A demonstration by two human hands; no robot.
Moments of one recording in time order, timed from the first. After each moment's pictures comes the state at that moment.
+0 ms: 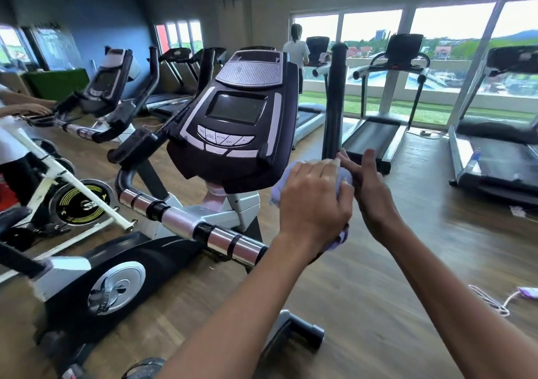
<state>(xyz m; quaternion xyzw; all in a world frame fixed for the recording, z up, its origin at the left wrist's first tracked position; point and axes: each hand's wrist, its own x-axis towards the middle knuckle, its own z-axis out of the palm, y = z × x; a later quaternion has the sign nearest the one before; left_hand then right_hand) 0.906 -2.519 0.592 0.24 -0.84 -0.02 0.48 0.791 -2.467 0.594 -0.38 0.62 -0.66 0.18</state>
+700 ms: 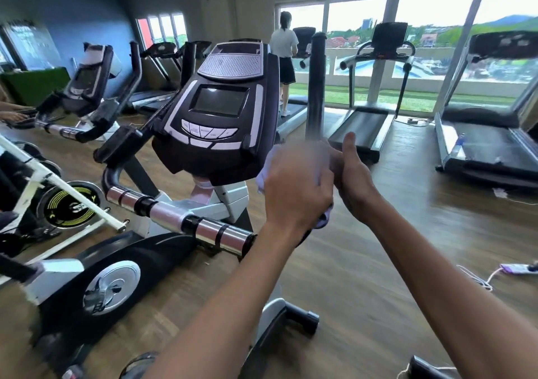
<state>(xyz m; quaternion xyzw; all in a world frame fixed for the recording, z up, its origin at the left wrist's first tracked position) 0.910 -2.512 0.595 0.24 -0.83 -0.07 0.49 0.797 -2.464 0.602 -0.36 0.59 -0.67 0.25</state>
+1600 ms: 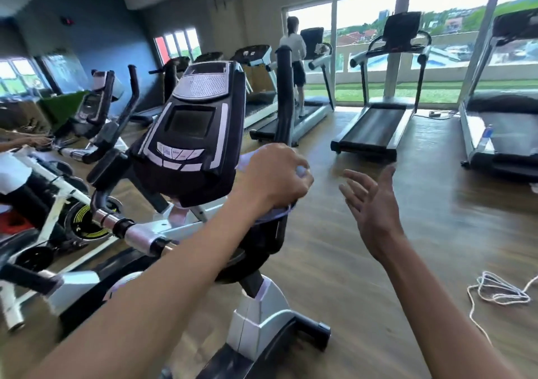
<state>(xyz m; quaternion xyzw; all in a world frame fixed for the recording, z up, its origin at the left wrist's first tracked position) 0.854 -2.534 0.652 0.19 -0.95 -0.03 0.25 0.723 -2.407 0.571 -0.22 0.50 -0.79 0.29</state>
